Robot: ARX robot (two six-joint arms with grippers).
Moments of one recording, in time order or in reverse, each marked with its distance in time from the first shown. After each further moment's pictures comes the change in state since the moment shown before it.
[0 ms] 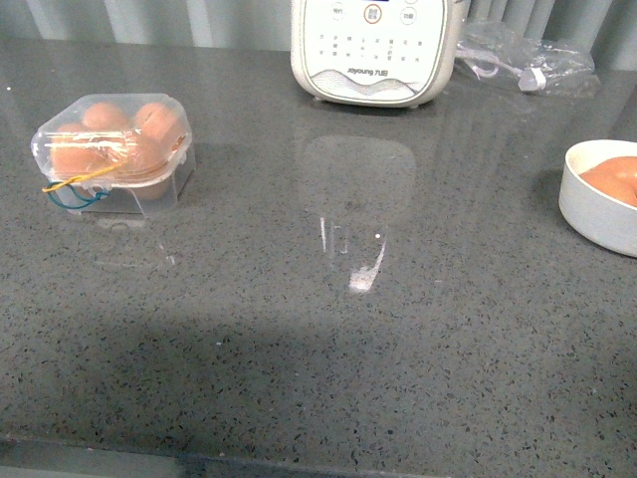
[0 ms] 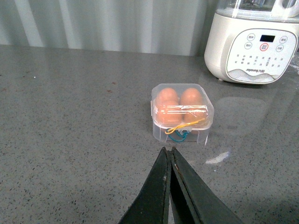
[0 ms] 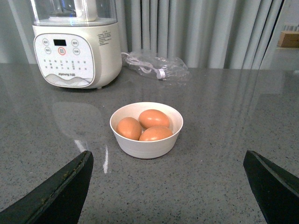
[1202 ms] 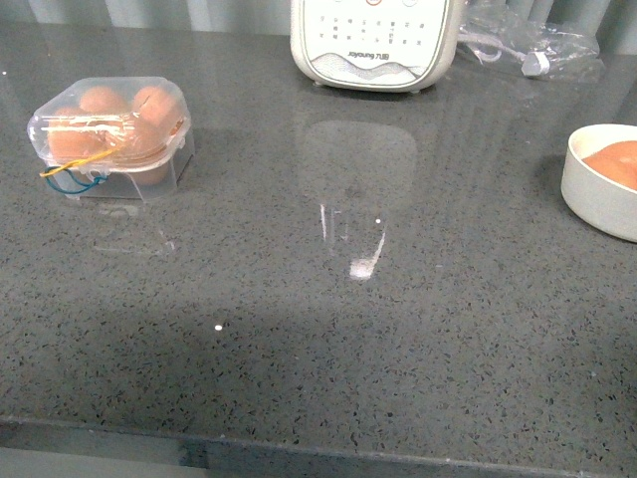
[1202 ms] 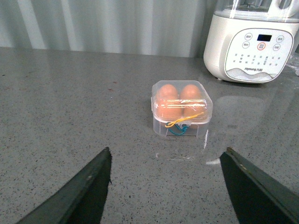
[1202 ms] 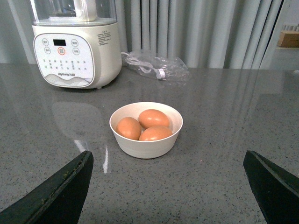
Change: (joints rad) left arm 0.000 -0.226 -0.048 -0.155 -0.001 -0.001; right arm 0.000 0.000 0.000 0.000 0.000 0.000
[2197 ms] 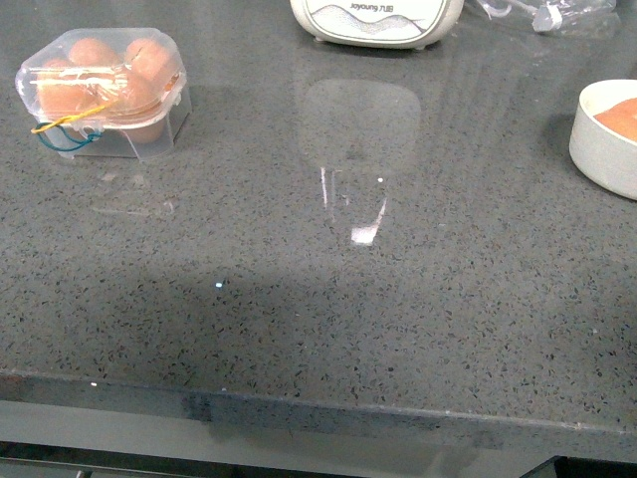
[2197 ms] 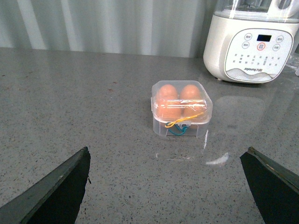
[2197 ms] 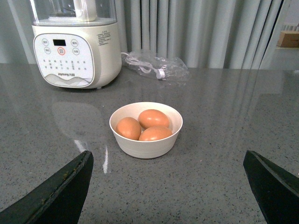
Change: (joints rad) left arm 0.000 0.000 0.000 0.000 0.000 0.000; right arm 0.000 0.000 0.000 0.000 0.000 0.000
